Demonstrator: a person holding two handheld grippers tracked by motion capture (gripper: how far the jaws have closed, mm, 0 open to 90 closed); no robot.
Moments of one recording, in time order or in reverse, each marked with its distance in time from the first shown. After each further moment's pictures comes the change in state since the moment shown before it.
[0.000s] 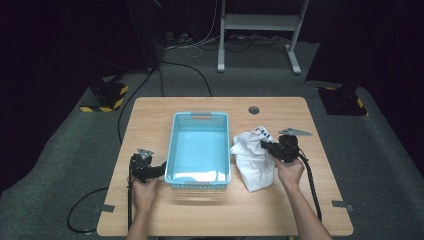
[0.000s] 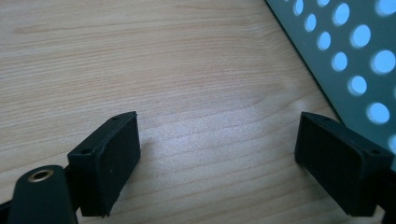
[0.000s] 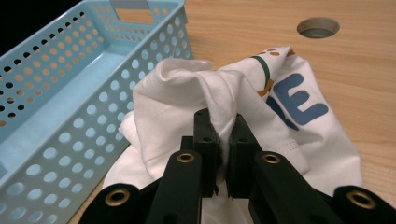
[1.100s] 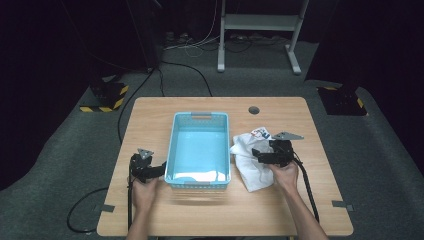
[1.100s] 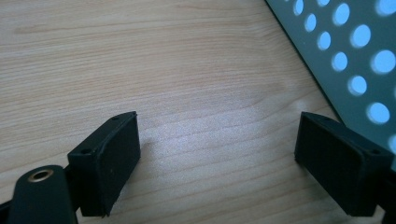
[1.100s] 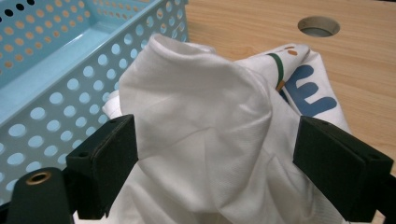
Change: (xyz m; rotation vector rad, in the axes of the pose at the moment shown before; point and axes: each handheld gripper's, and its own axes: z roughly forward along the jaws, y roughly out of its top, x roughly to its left) left arm 0.000 0.000 0.000 0.000 0.000 0.000; right arm 0.009 -0.009 0.009 0.007 -0.060 -0.112
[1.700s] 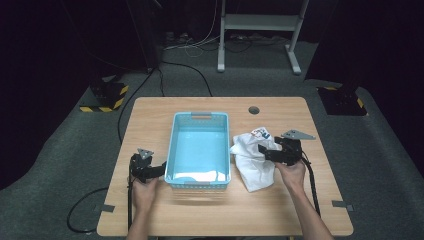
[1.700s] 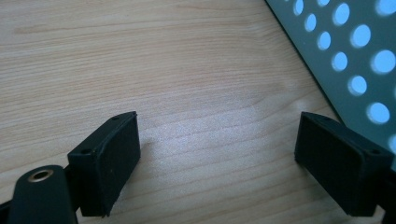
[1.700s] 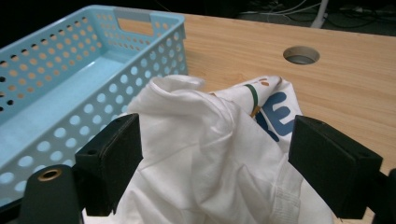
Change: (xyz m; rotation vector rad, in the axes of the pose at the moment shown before) left arm 0.000 0.000 0.000 0.000 0.001 0.001; right arm -0.010 0.006 -0.024 -0.094 0.025 0.014
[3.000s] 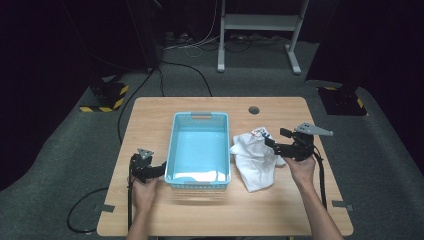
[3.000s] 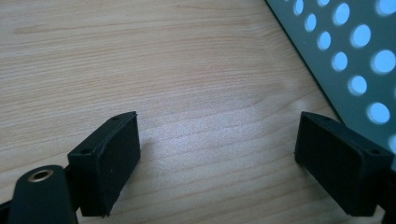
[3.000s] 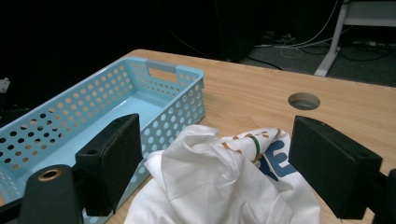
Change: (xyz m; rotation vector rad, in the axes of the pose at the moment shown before) left arm 0.000 0.000 0.000 0.000 0.001 0.000; right arm -0.001 0.030 -0.038 -0.118 0.078 0.004
